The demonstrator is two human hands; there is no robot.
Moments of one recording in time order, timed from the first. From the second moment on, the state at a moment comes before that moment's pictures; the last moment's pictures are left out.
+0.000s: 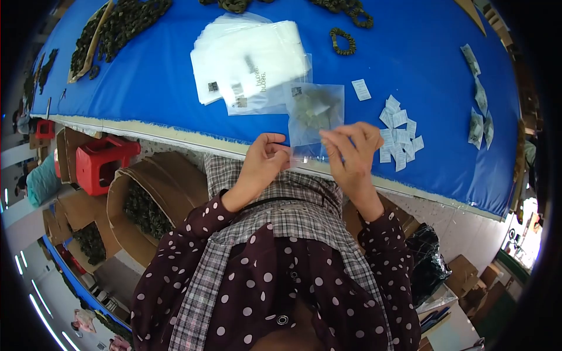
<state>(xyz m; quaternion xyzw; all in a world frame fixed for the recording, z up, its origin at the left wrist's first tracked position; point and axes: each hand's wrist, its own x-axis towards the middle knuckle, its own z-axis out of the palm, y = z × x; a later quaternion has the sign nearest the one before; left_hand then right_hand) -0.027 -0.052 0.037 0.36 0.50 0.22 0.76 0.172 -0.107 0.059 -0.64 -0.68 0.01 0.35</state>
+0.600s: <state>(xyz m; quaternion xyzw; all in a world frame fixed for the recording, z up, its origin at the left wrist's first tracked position) -0.016 -0.063 0.030 0.37 0.52 0.31 0.71 0.133 -0.137 0.028 -0.62 -0.58 0.19 0.50</state>
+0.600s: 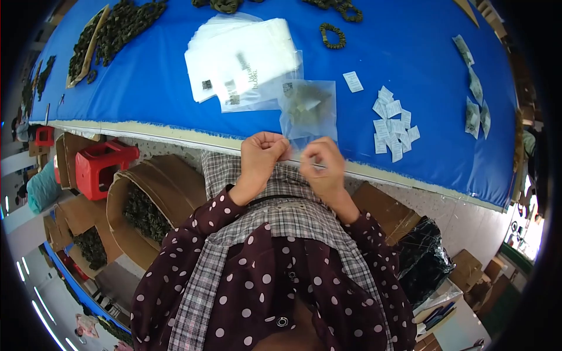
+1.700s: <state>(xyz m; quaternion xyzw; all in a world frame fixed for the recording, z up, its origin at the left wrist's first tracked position) 0.052 0.051 0.069 0.75 0.25 0.52 0.32 0.230 -0.077 0.068 -0.54 -0.44 0.23 0.68</state>
